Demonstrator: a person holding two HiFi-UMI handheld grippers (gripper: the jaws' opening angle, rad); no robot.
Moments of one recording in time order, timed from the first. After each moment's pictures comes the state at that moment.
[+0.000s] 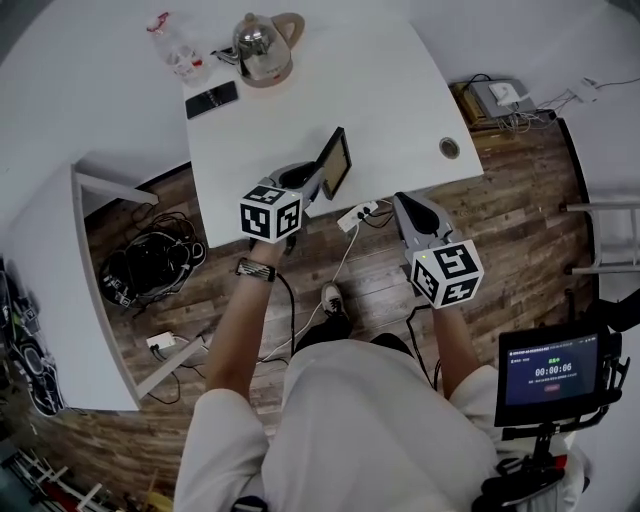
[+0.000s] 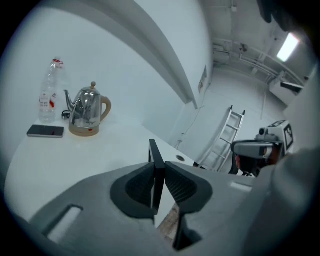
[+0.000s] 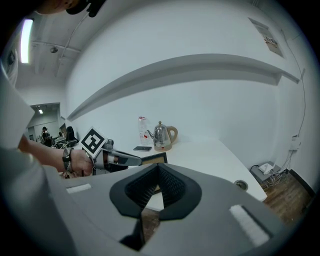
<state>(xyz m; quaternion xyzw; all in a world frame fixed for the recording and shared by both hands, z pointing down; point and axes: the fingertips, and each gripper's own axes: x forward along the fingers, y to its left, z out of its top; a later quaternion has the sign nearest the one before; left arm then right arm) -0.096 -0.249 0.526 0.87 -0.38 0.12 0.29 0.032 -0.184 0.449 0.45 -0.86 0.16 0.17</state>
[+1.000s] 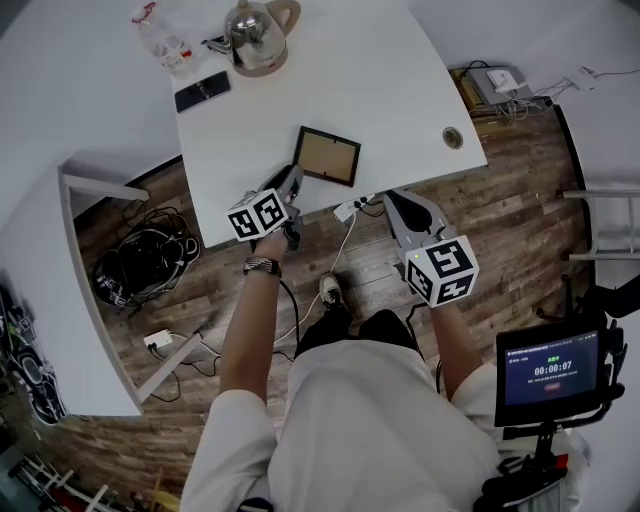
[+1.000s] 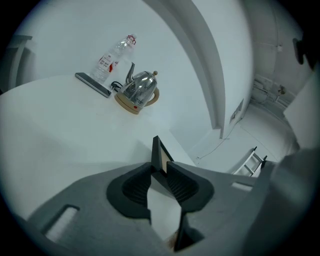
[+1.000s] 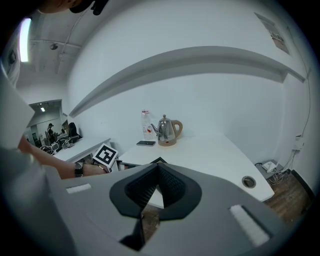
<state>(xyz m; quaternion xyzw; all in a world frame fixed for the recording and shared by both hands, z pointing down) -0.157 -0.258 0.621 0.76 -0.48 -0.02 0.44 0.008 -0.180 0.463 0.43 -0.86 0.17 0.19</state>
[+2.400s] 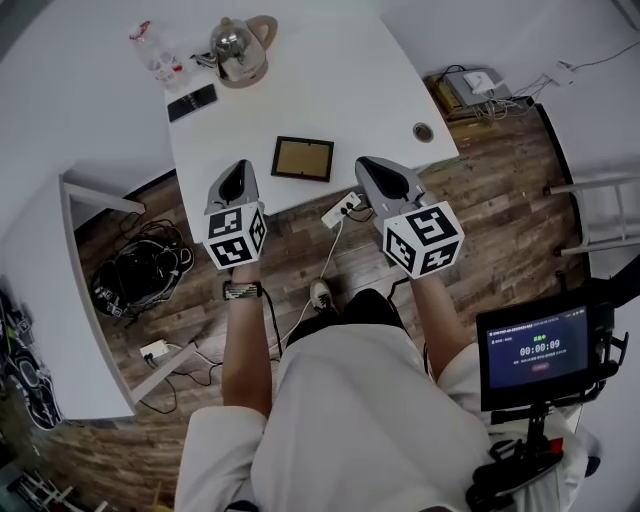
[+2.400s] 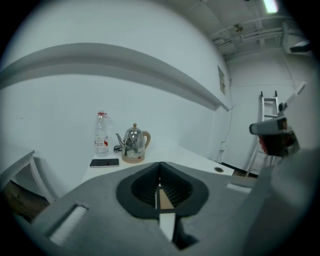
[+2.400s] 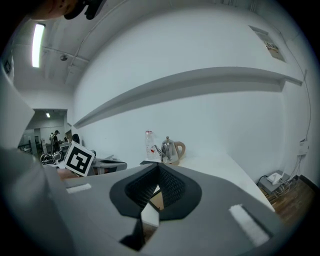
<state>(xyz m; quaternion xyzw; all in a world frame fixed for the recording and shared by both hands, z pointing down) -0.191 -0.220 0.464 0.77 -0.61 0.11 0.15 0.004 -0.187 0.386 0.43 -0.89 0.13 0.11</state>
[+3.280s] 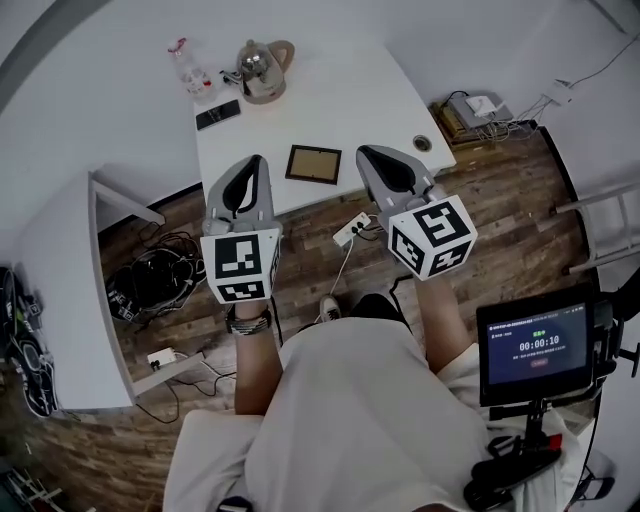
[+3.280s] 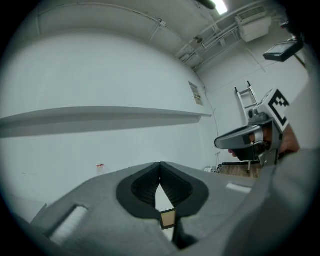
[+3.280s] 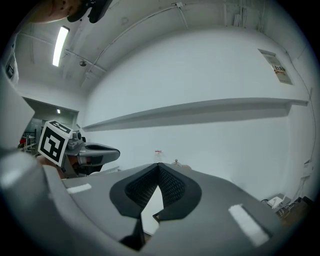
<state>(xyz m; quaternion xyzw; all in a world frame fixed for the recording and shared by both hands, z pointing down) -0.154 -0.118 0.282 0.80 -0.59 0.11 -0.04 -0.011 -0.126 0.278 0.41 -0.91 0.04 0.06</state>
